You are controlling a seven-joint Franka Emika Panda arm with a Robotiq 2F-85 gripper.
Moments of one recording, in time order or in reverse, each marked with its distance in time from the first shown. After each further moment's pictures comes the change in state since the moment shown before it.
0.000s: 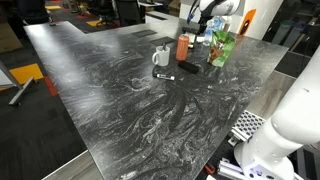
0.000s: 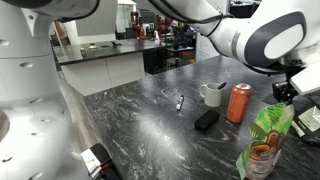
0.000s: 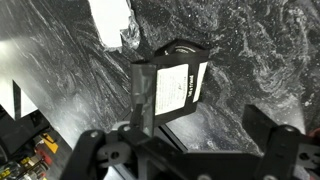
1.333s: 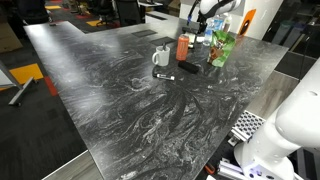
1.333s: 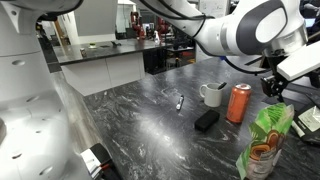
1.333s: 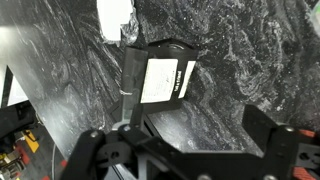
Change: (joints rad) arm 0.111 -0.080 -0.064 -0.056 -0.248 -0.039 0.099
